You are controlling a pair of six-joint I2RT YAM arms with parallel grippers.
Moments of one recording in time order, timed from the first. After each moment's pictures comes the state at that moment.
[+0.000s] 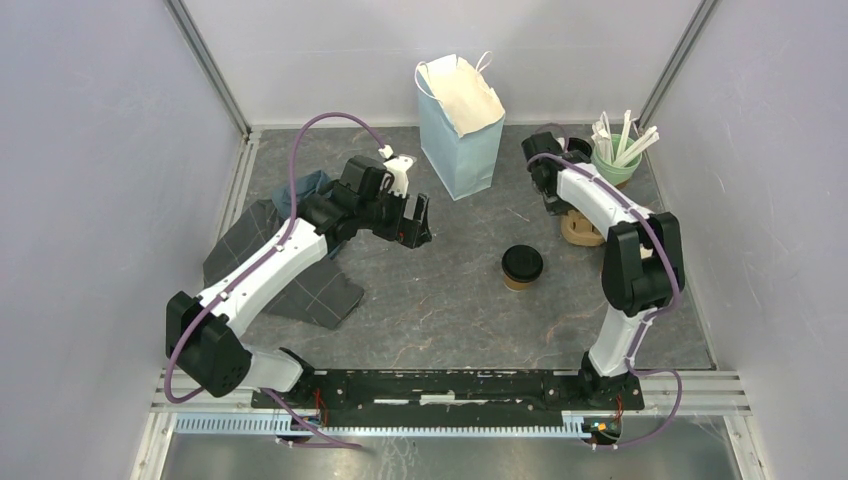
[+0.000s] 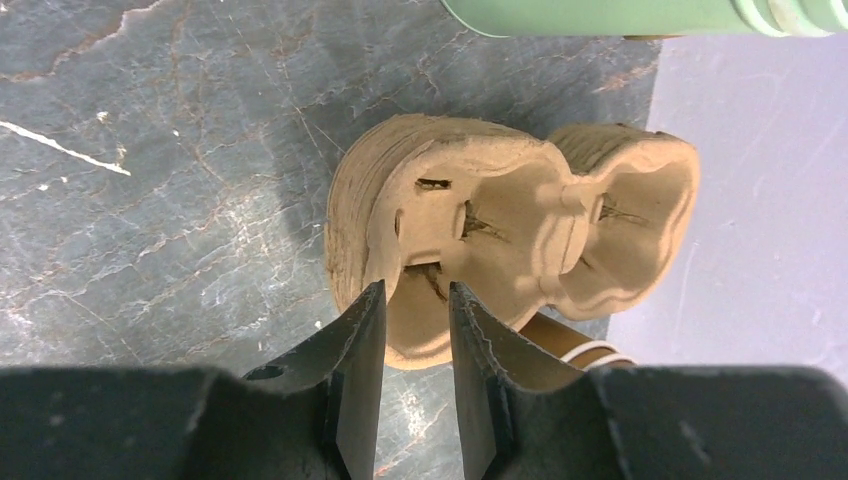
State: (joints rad) left arm -0.58 1.37 1.22 -0.59 0.22 -0.18; right arm 0.25 1.83 1.44 -0.81 0.60 0.08
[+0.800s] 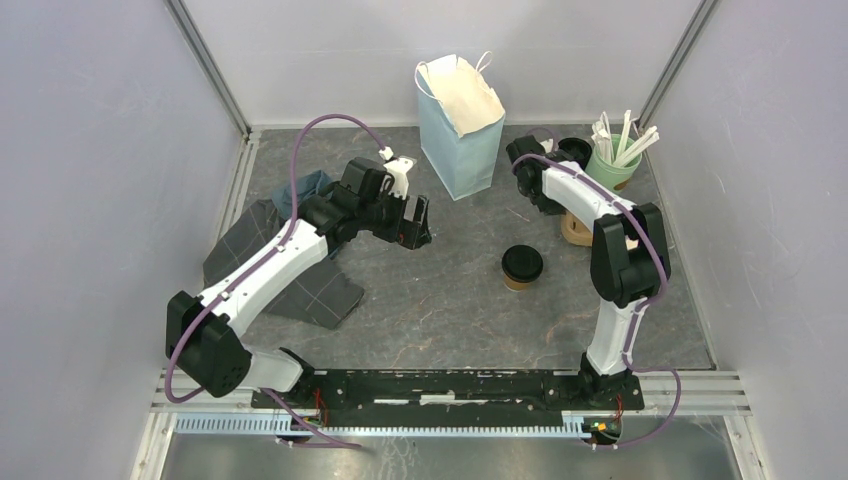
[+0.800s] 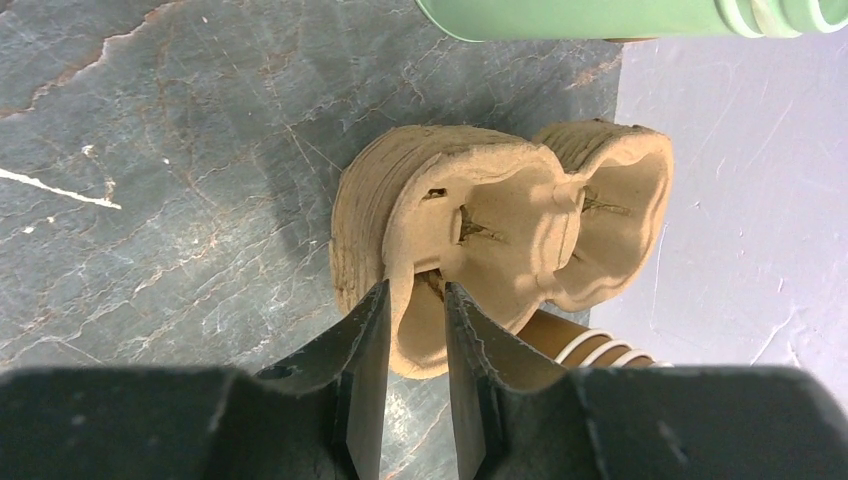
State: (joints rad) left arm -0.58 1.37 1.20 -0.57 0.22 -0.18; right arm 0.32 1.92 1.50 -0.86 0.75 0.15
